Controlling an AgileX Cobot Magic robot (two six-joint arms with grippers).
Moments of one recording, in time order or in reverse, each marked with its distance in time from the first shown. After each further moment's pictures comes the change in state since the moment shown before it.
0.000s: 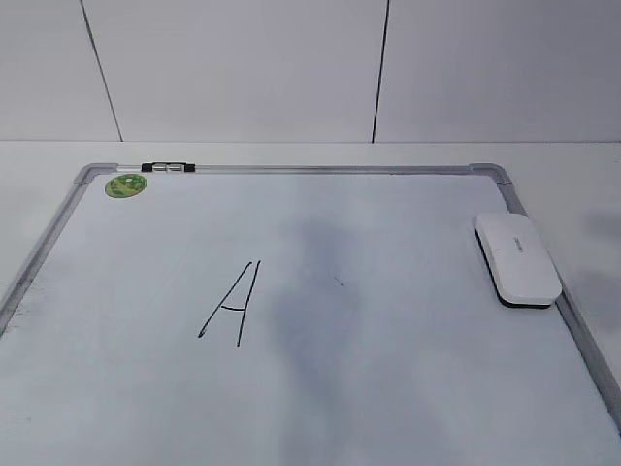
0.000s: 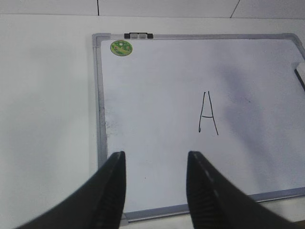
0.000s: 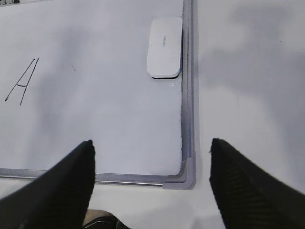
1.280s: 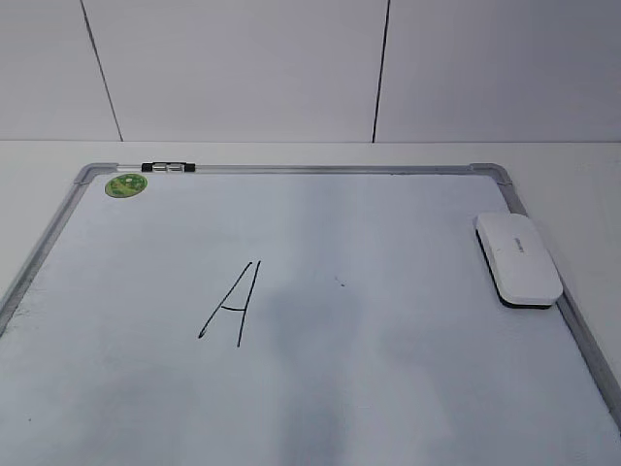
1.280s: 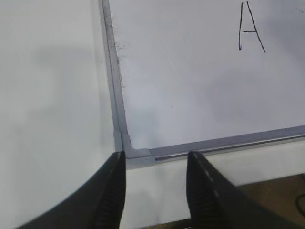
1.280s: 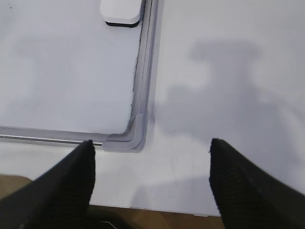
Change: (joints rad) left arm 0.000 -0.408 0.569 0.043 -0.078 0.079; right arm 0.002 -0.409 0.403 -0.109 0.004 -0.103
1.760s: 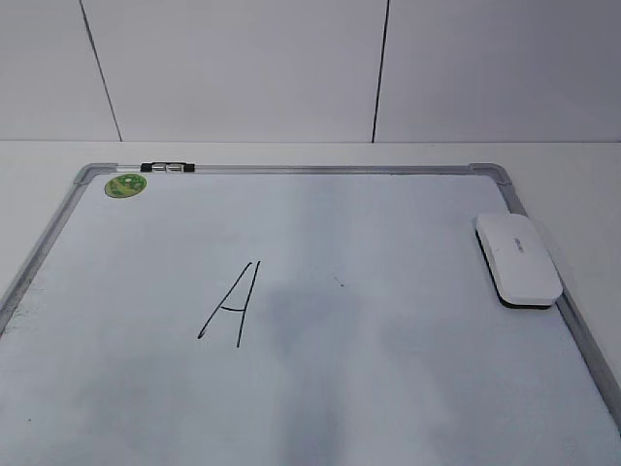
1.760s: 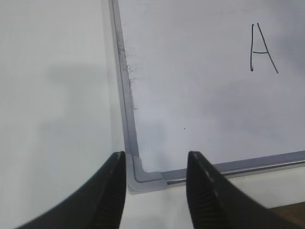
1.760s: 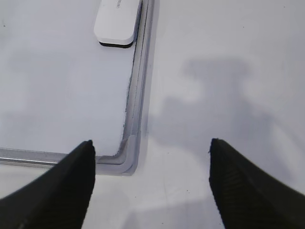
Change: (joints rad) left arm 0.000 0.000 0.030 0.034 -0.094 0.000; right arm 0.000 0.000 0.042 -0.041 -0.107 -0.002
